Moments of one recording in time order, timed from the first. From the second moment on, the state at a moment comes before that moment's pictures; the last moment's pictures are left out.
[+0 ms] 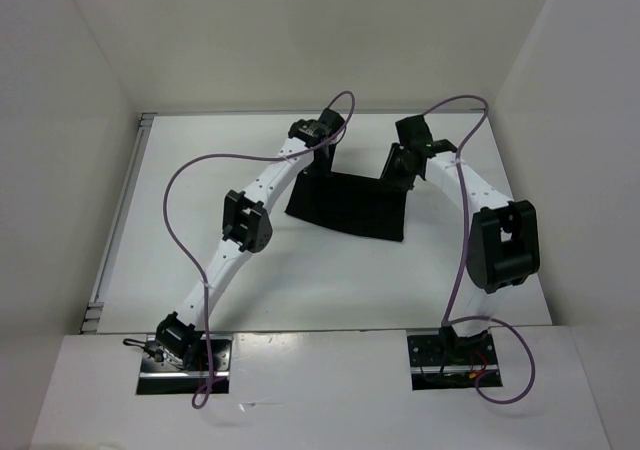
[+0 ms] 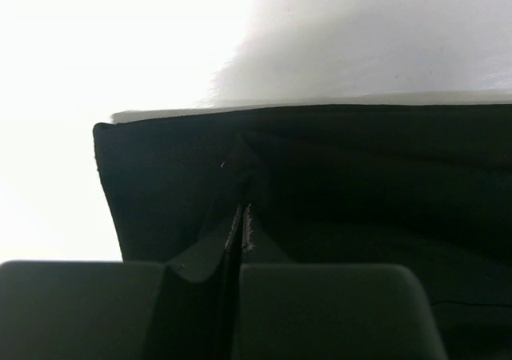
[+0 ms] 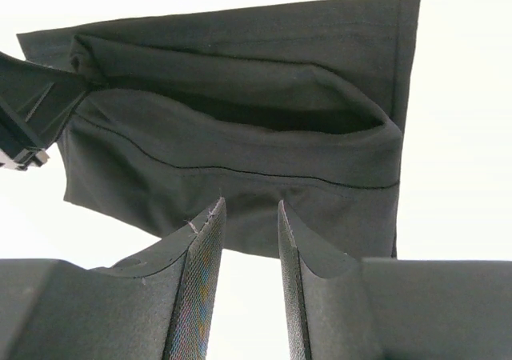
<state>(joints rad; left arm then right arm) -0.55 2.81 2.91 -1.23 -0.14 -0.33 0.25 1.72 1.36 -0.63 -0.01 0.61</state>
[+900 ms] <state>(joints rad) -0.55 2.74 2.93 -1.27 -0.28 -0.35 0.19 1.83 1.31 -0.62 0.02 0.59</state>
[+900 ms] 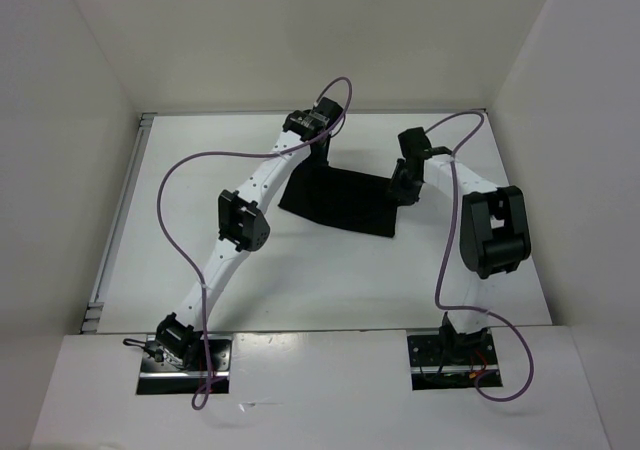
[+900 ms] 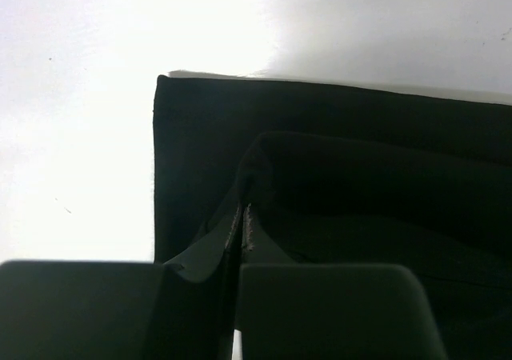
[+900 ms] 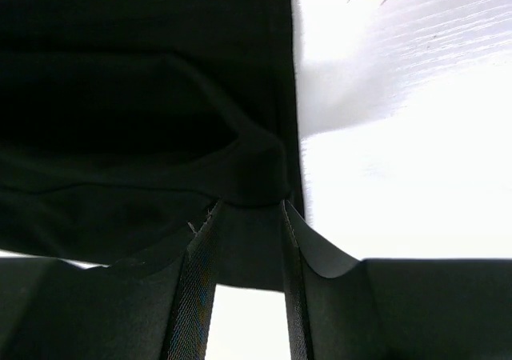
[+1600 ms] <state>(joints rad) -0.53 2.80 2.93 -1.29 -0.31 -0.35 0.13 2.07 1.50 -0.58 0.02 0.58</state>
